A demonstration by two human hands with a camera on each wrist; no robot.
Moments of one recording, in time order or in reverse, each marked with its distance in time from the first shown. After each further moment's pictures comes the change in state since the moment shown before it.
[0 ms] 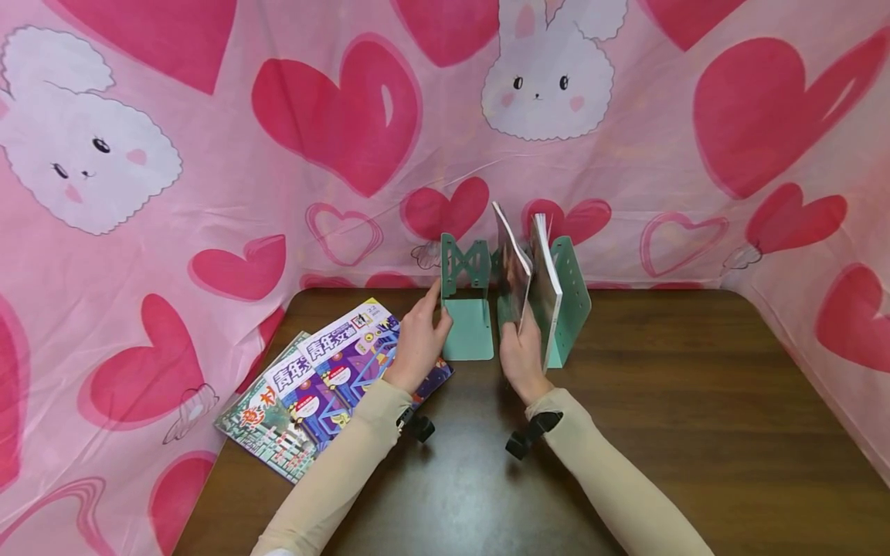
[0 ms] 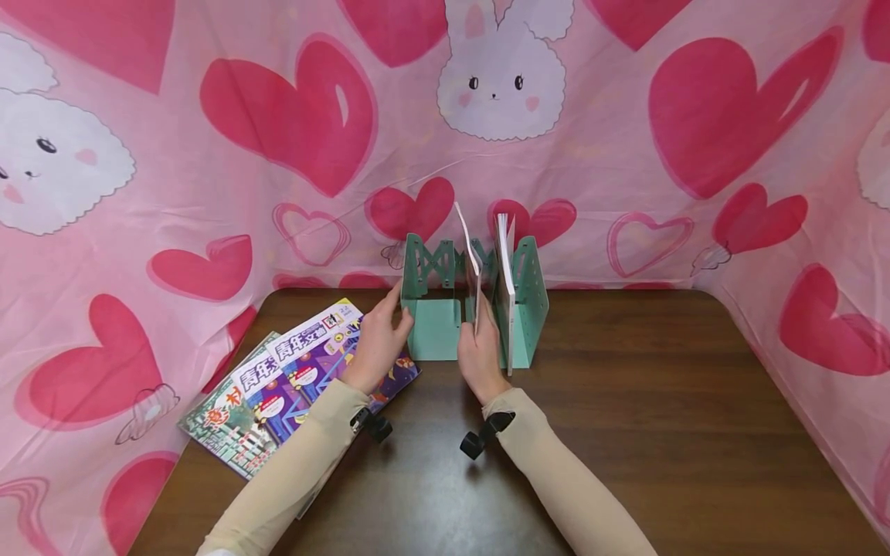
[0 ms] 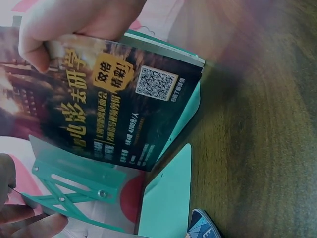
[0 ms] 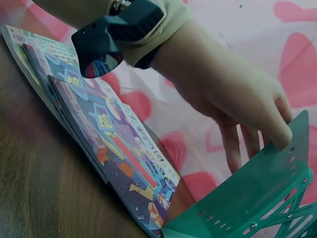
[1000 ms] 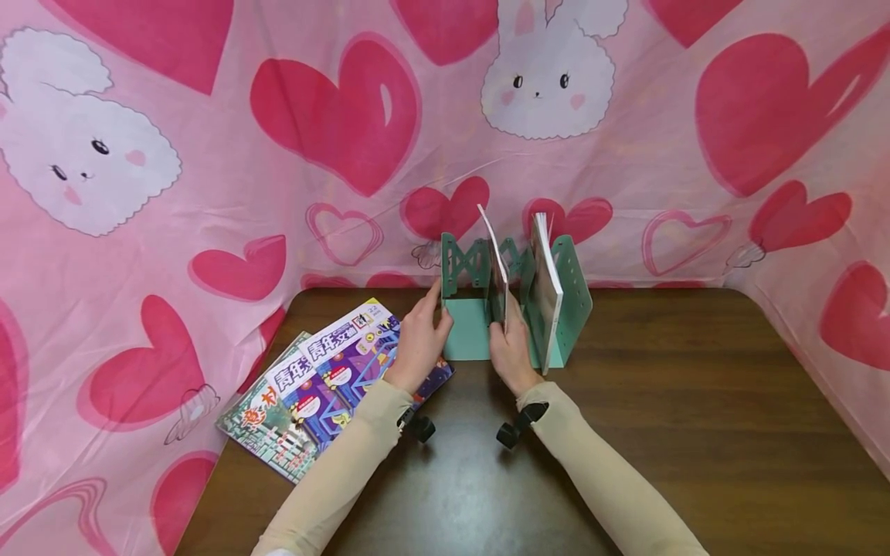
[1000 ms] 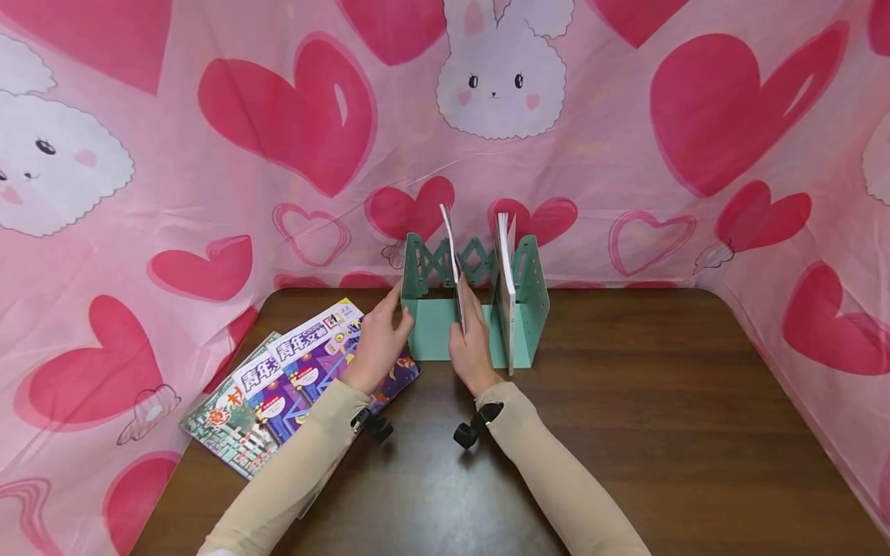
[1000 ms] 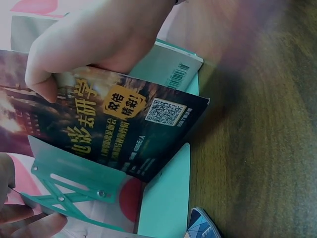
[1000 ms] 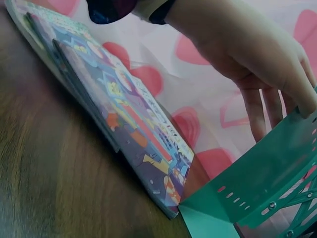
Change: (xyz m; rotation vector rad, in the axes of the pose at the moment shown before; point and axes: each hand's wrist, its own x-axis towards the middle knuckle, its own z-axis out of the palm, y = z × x) left_hand 0.001 0.000 0.001 -0.005 -0.005 -0.012; right_hand 0.008 0.022 0.017 -0.072 -0.065 -0.097
